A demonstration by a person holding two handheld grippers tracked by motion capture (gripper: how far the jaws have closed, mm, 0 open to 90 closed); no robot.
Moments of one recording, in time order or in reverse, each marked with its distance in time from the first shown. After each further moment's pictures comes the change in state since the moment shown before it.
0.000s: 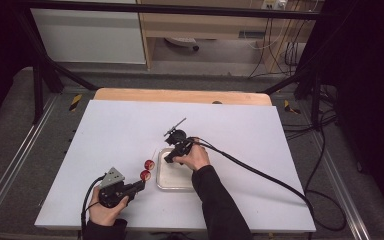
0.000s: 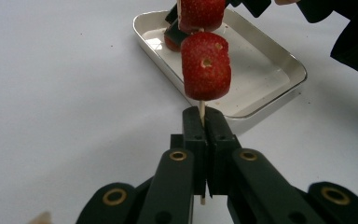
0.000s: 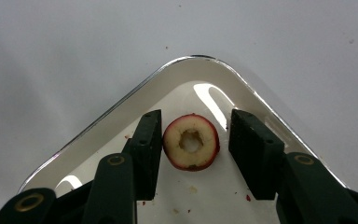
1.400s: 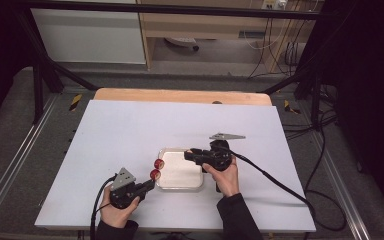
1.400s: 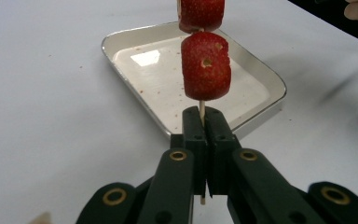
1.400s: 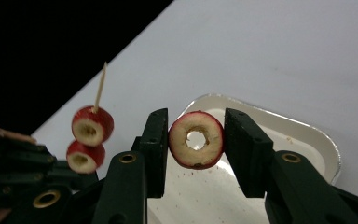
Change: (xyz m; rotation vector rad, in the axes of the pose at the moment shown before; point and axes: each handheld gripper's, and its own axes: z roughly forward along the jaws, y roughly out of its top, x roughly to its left) left arm -0.031 0.009 0.017 -0.041 -0.003 0.024; right arm -0.008 -0.099 -0.083 -0.591 0.164 0.316
